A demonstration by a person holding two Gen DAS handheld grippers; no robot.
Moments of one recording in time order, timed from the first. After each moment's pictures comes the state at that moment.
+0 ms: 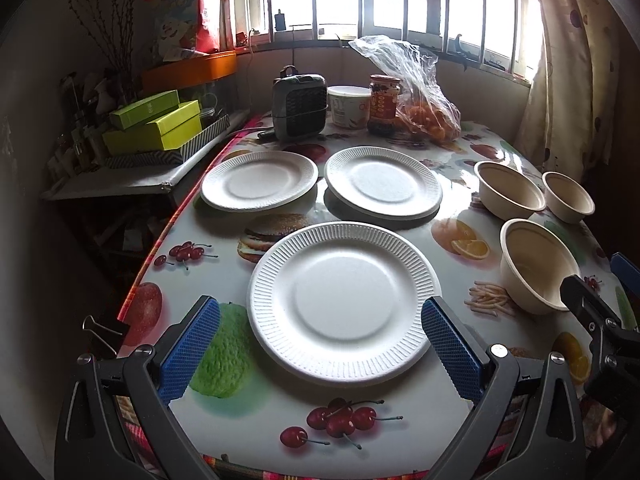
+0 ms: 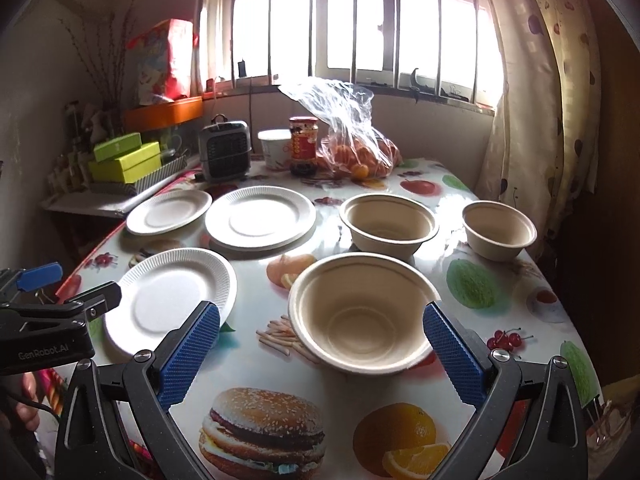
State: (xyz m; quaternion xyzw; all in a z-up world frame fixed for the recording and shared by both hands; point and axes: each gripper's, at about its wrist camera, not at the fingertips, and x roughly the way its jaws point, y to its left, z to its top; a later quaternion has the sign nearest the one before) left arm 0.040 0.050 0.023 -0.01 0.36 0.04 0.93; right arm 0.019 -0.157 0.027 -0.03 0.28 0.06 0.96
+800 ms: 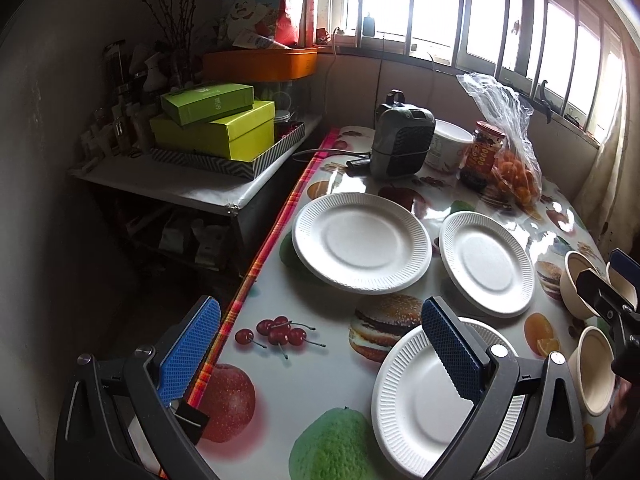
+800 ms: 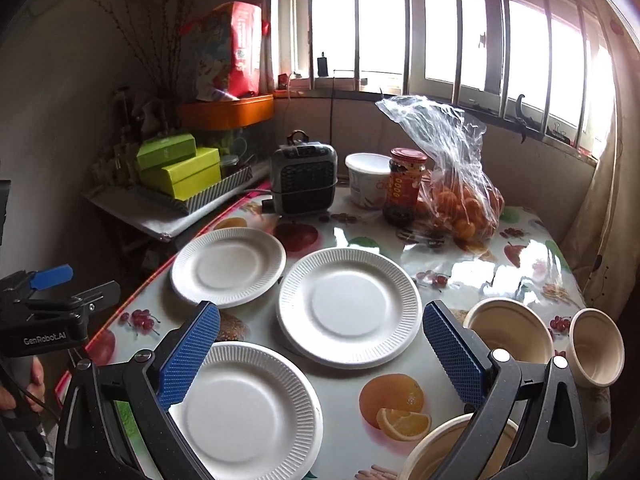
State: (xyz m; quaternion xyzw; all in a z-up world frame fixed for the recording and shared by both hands) left arm 0.119 0.166 0.049 -0.07 0.37 0.11 0.92; right arm 0.150 -0.059 0.069 -0.05 0.29 0.19 0.93
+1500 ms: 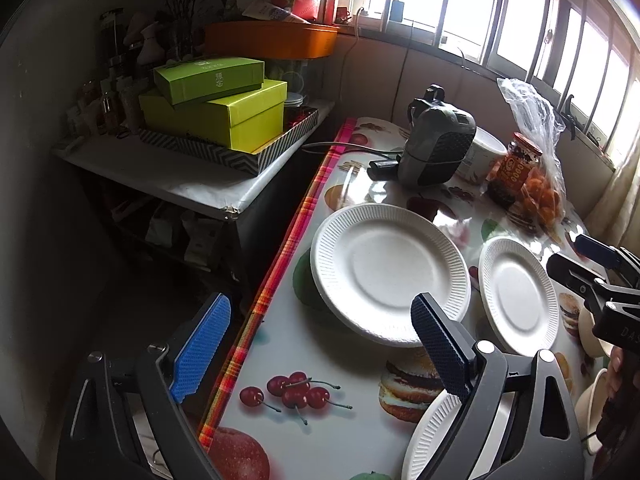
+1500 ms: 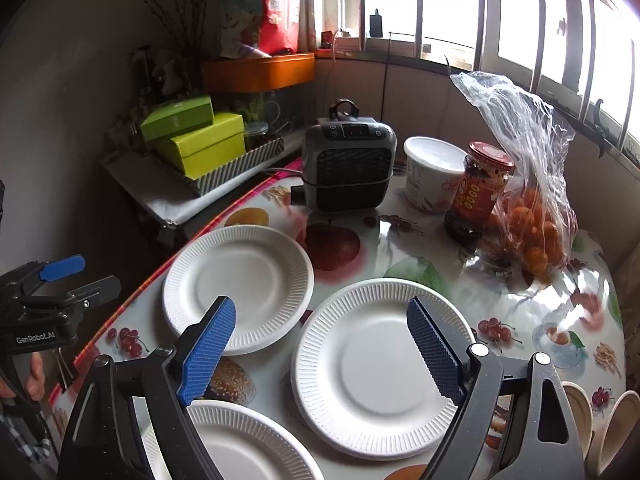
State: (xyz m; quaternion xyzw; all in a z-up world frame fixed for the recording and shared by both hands) left arm 0.182 0.217 0.028 -0.11 0.39 0.11 0.91; right arm 0.262 0.002 0.047 -0.10 0.36 0.27 0.89
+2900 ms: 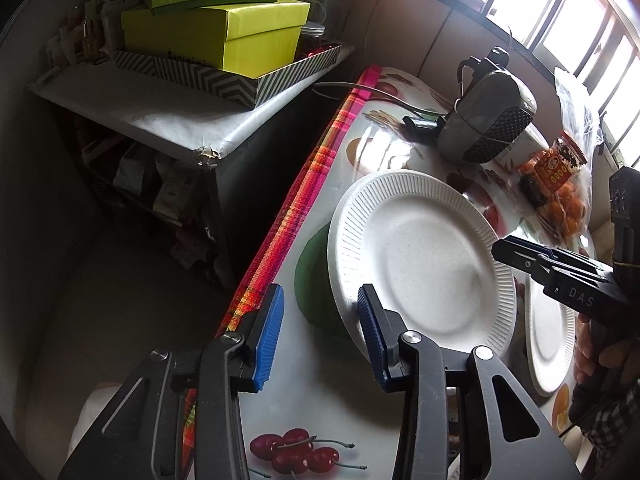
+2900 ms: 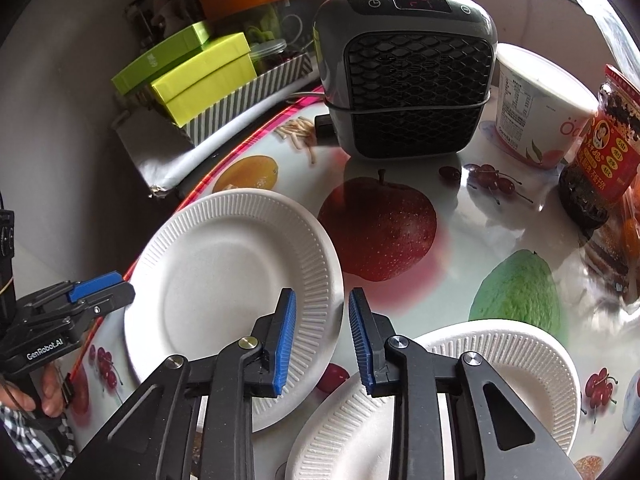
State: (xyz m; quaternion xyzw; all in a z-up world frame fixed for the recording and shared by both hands) left arm 0.241 0.255 -0.038 -0.19 0.46 0.09 0.86; right arm 0.368 0.061 -0.037 -0.08 0.48 0.34 0.80
